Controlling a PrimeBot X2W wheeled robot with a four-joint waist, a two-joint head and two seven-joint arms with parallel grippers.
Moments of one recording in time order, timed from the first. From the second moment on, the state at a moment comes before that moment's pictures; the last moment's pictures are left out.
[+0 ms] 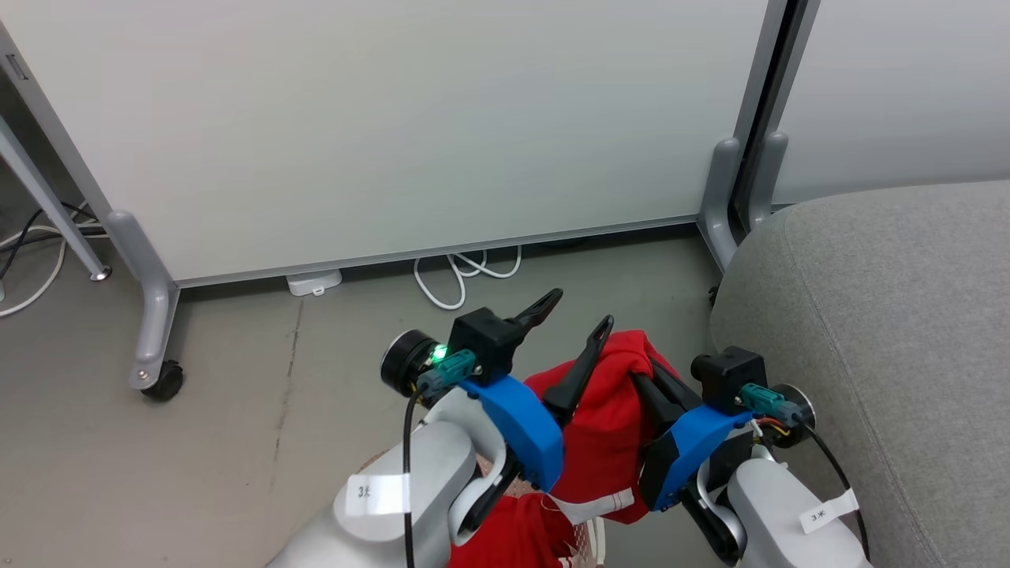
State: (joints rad) left arm -0.70 0.06 -1.04 0.68 -0.79 -0.06 -0.26; right arm -0.47 -0.05 0.39 0.75 0.27 0.13 -0.24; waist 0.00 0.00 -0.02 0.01
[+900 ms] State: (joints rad) left arm -0.23 0.13 -0.54 0.44 -0.36 -0.12 -0.26; right arm -0.44 -0.05 0.33 0.69 0.23 0.13 -0.24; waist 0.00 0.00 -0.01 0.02
